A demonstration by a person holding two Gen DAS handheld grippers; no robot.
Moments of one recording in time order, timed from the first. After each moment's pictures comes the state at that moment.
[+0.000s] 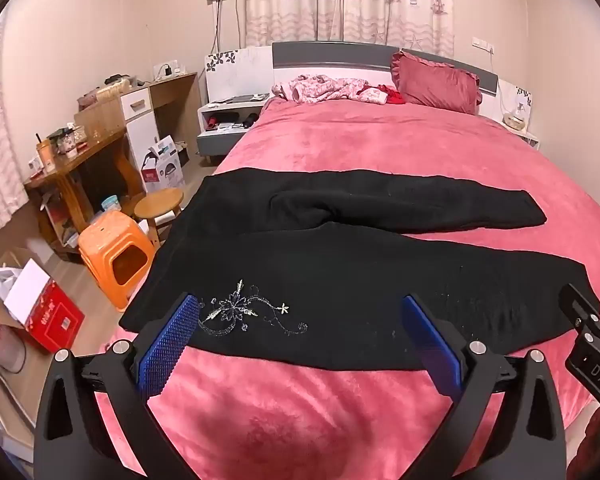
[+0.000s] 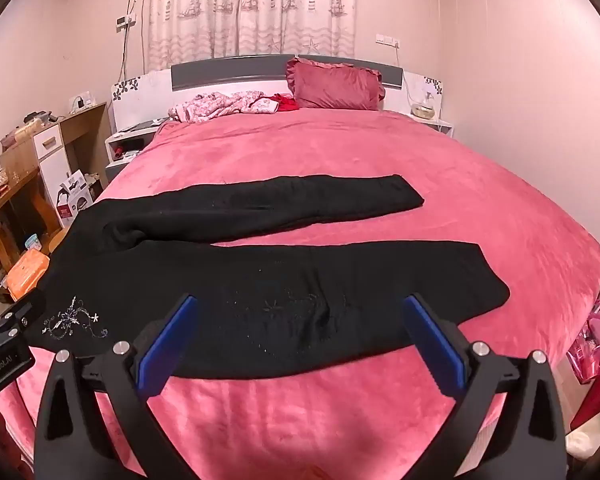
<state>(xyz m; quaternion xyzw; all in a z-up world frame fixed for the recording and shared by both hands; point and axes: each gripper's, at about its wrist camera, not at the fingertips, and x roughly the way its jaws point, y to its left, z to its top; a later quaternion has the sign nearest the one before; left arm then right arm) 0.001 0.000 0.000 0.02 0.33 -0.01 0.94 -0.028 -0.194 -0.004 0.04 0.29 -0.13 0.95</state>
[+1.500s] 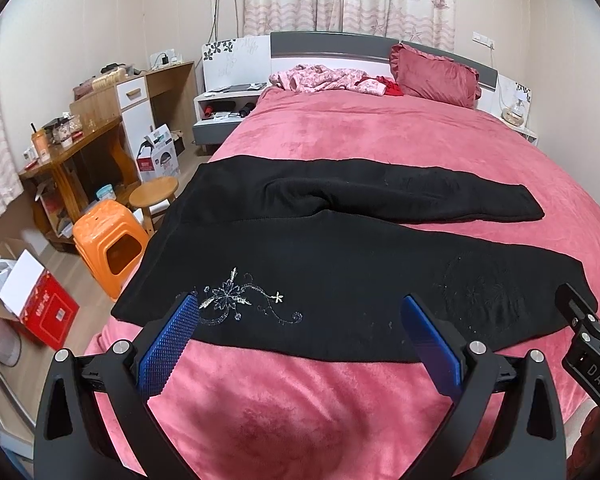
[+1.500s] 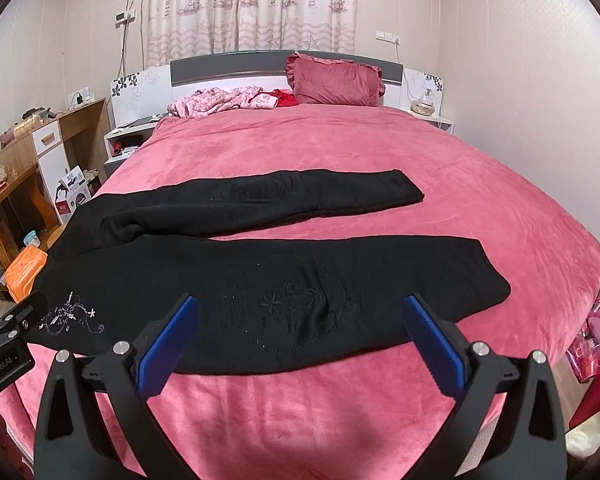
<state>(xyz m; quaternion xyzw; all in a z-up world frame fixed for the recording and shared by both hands) 0.001 0.007 -0.014 0.01 0.34 -0.02 0.94 -0.025 -0.197 -0.013 0.04 0.30 -0.13 0.94</state>
